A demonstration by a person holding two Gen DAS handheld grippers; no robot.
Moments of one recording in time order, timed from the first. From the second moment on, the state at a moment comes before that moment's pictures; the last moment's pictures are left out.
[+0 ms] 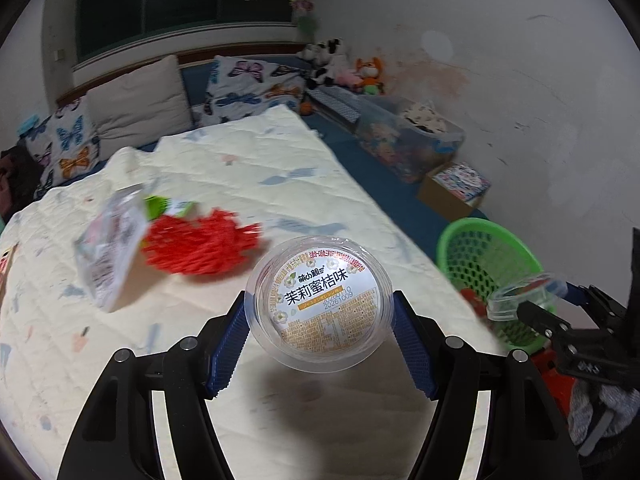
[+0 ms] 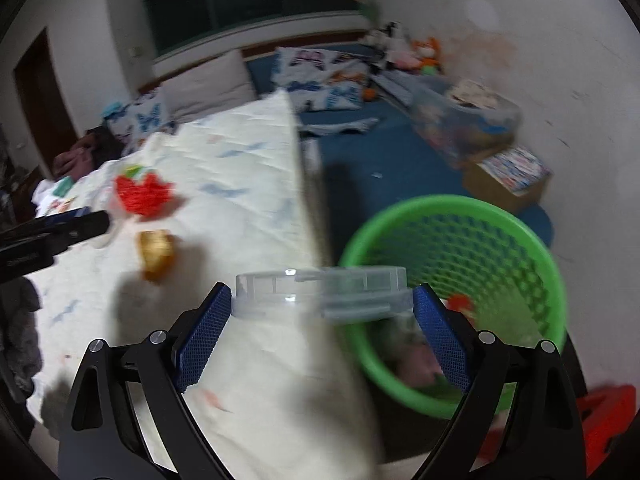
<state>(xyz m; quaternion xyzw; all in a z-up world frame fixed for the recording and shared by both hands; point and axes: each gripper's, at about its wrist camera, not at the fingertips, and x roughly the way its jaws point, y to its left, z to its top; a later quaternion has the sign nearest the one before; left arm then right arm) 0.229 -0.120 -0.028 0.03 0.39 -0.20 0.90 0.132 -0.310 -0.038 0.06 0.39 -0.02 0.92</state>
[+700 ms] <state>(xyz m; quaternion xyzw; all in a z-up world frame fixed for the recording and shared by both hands) 0.228 -0.240 -0.038 0.07 0.40 -0.27 0.87 0.117 -0.410 -0.107 0.16 0.44 -0.09 0.88</state>
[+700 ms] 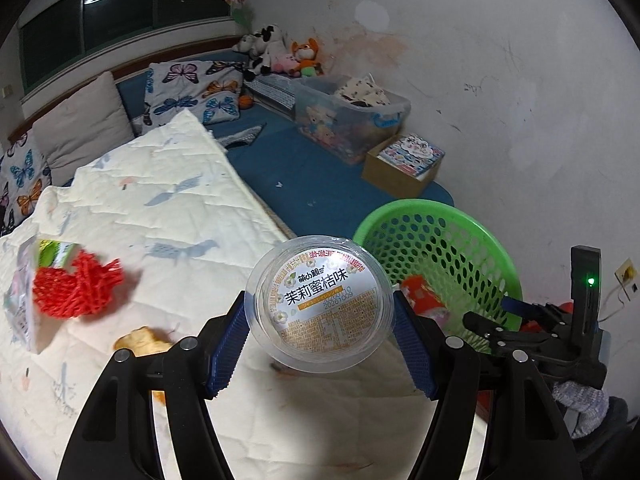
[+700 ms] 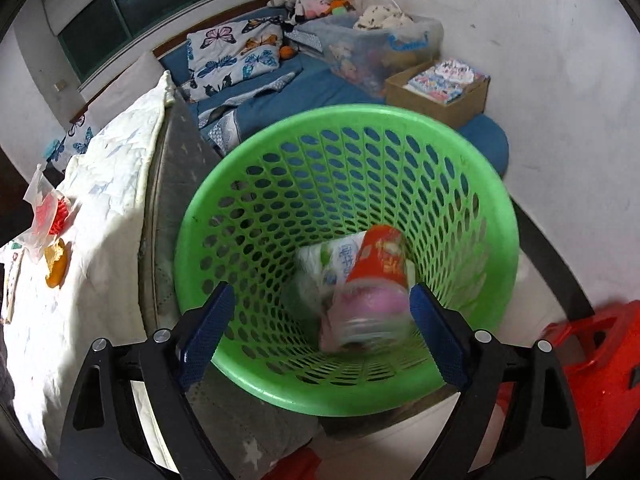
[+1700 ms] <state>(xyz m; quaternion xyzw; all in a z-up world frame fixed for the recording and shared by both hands) 0.229 -0.337 -0.069 0.09 0.44 -0.33 0.83 0.067 -0.434 -0.085 0.16 0.41 -0.11 0.89</state>
